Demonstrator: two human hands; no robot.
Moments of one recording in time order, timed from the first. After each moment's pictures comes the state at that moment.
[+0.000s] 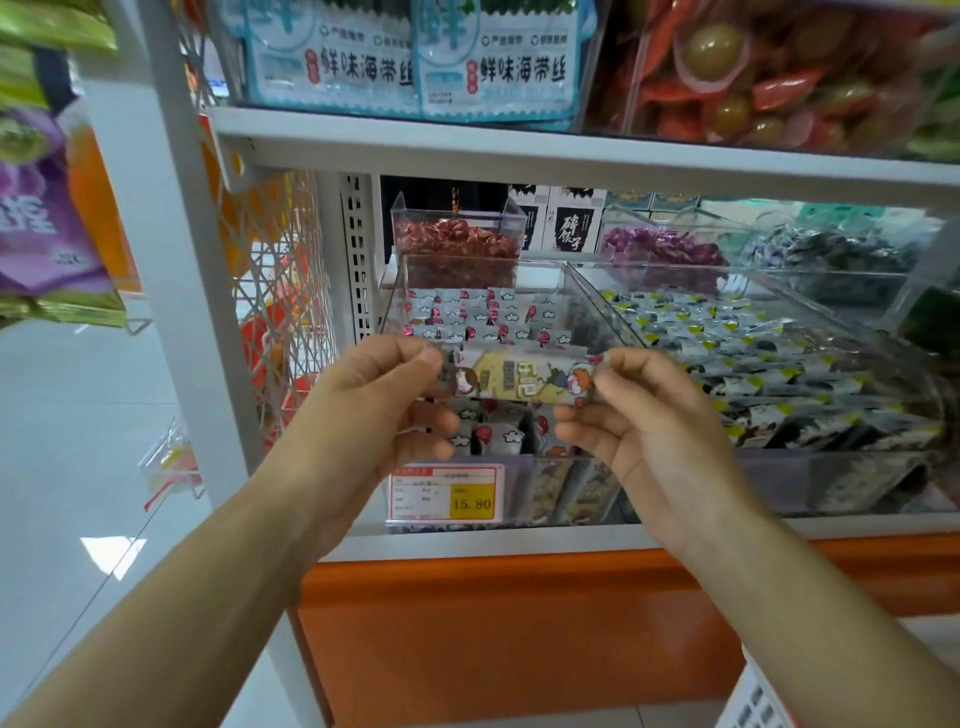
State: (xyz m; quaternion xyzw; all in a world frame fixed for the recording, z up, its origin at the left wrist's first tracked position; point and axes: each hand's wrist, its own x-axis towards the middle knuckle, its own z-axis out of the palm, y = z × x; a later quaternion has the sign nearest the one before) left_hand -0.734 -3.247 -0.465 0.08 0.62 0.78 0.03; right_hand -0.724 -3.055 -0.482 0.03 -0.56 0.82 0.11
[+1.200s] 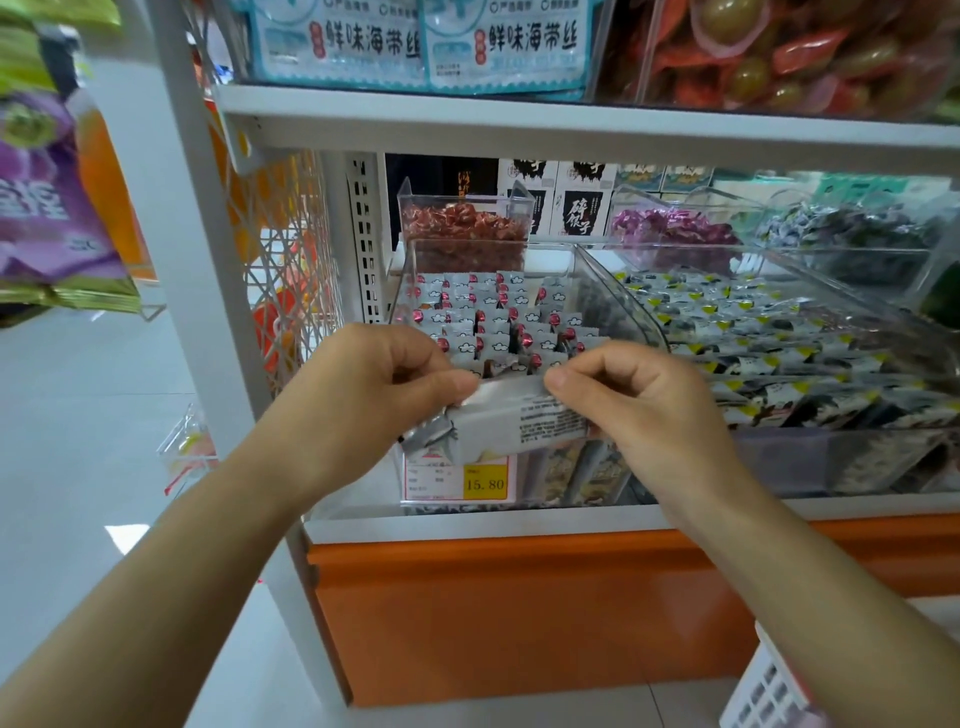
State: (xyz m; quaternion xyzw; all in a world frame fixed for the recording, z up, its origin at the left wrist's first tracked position) left_hand -0.734 -3.263 -0.454 0.21 0.87 0.43 -0.11; right_hand -0.719 -3.065 -0.478 0.15 -0.79 0.57 0.18
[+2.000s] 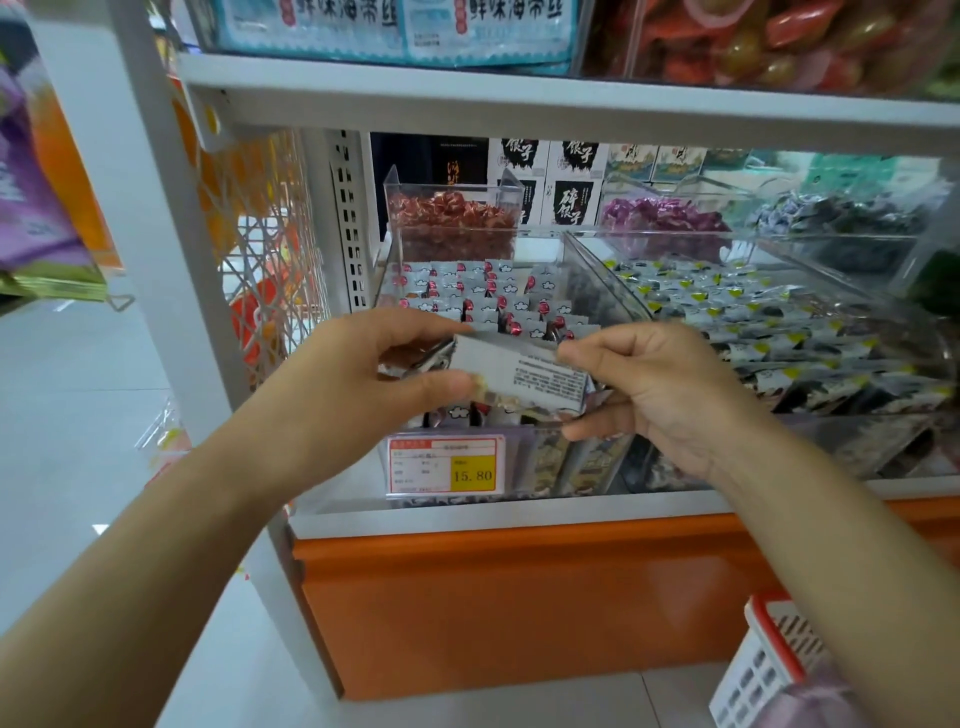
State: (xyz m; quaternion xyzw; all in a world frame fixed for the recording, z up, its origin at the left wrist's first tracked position) left_hand -0.735 -3.262 -0.454 0.24 0.86 0.45 -0.07; right_hand -0.738 -3.046 -0.468 0.03 -0.71 0.71 -0.01
